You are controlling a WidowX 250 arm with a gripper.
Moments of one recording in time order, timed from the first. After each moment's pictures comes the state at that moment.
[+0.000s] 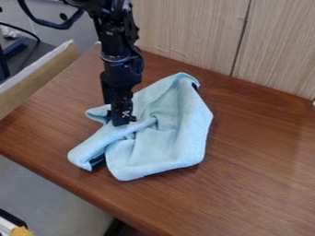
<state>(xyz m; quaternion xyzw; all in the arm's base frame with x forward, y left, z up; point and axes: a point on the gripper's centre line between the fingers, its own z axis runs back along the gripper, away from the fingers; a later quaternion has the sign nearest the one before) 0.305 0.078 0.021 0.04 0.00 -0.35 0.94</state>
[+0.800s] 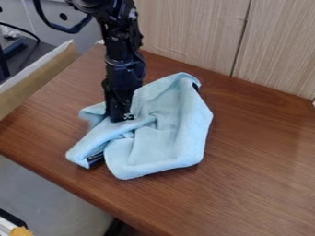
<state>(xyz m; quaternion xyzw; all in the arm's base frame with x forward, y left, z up) 0.314 0.084 0.003 0.05 0.02 -0.34 0.94</state>
